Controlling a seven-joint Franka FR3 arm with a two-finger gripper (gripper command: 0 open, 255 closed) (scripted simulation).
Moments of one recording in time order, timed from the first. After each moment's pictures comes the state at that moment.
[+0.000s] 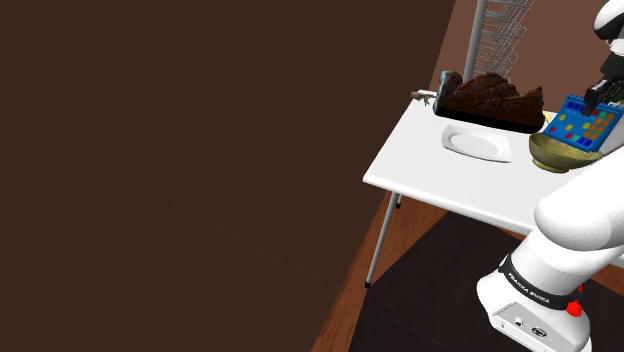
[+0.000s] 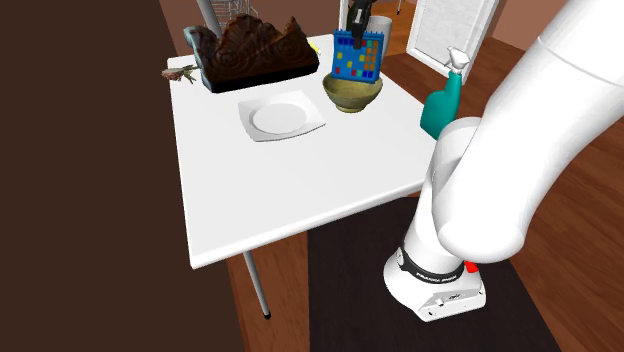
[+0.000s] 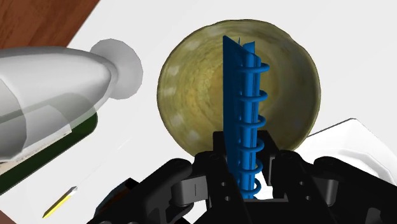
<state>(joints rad) -0.34 -0.22 -0.98 -2.06 -0.26 2.06 -0.86</state>
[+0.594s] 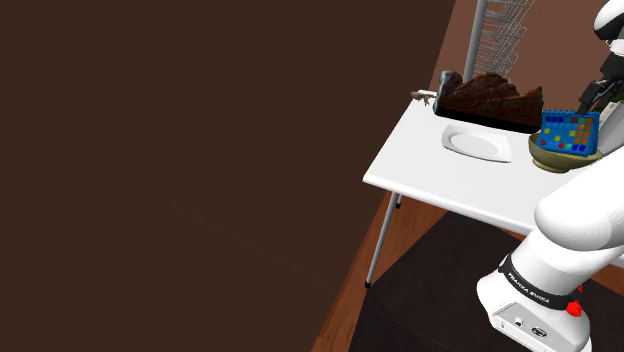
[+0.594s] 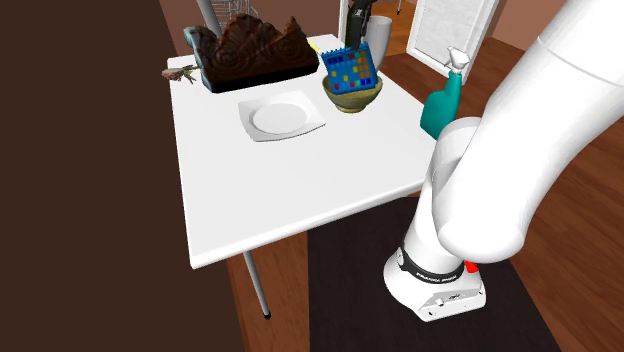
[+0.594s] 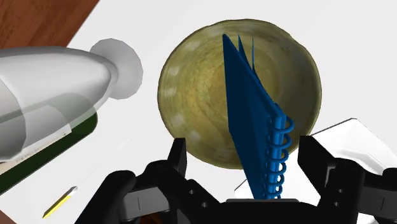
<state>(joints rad) -0.34 -0.21 -0.98 -2.06 -0.26 2.06 -0.86</state>
